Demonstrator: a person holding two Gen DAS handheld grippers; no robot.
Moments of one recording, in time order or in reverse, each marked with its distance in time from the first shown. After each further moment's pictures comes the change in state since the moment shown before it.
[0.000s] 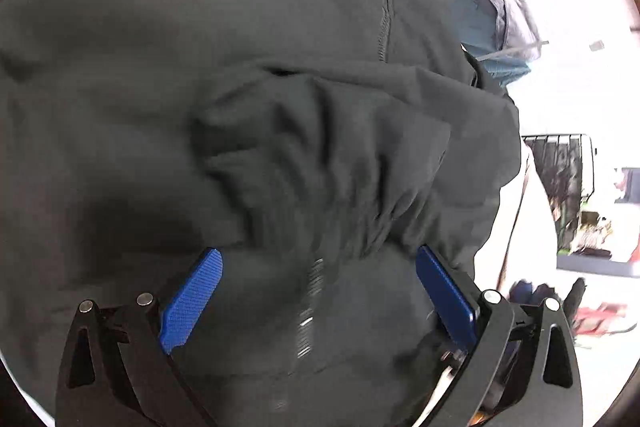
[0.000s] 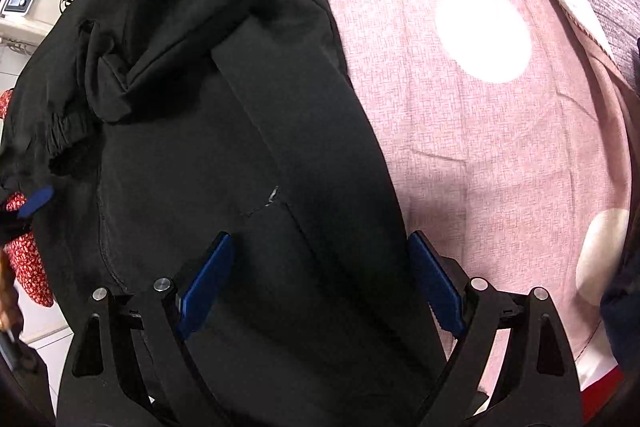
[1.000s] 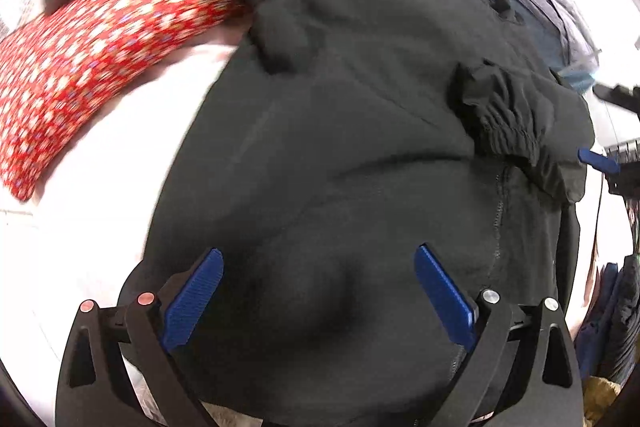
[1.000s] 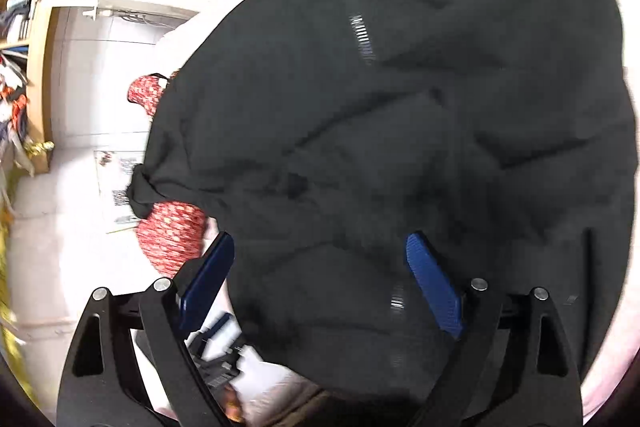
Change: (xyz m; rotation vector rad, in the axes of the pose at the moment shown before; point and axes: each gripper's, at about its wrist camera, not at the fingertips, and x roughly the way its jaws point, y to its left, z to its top) left arm -0.115 0.116 -0.106 0.024 -0.177 0.354; right arm -0.053 0.204 0.087 -0.149 0.137 0.431
